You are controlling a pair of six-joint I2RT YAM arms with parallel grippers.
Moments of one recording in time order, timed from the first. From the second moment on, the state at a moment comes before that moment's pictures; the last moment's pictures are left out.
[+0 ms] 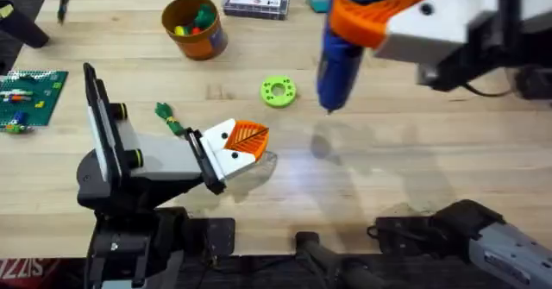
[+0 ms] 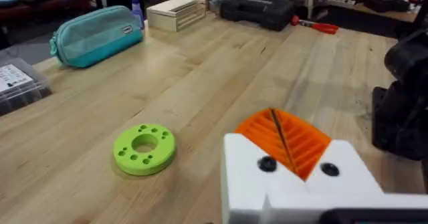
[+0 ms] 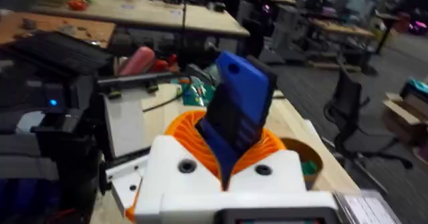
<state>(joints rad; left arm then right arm) 0.04 0.01 0.02 -0.12 1.11 0.05 0.36 0.87 0.83 0.15 -0.97 -0.10</state>
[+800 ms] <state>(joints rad) 0.04 0.01 0.02 -0.12 1.11 0.05 0.79 1.25 0.83 0.80 -0.83 0.00</state>
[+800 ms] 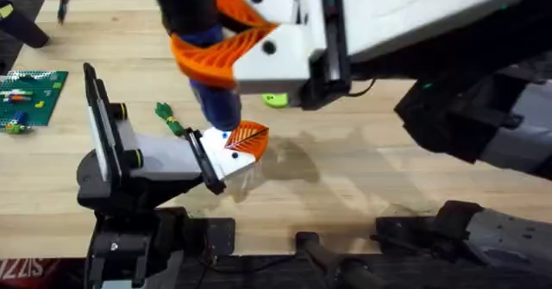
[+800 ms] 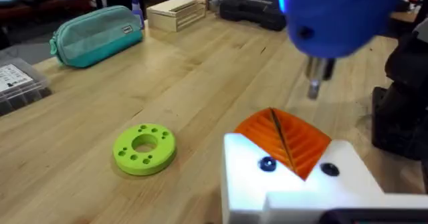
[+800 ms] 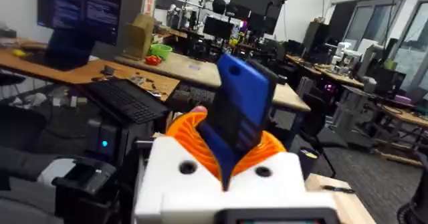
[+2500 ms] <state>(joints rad) 0.04 0.01 0.02 -0.12 1.11 0.05 0.83 1.33 0.83 0.79 -0.75 -0.03</state>
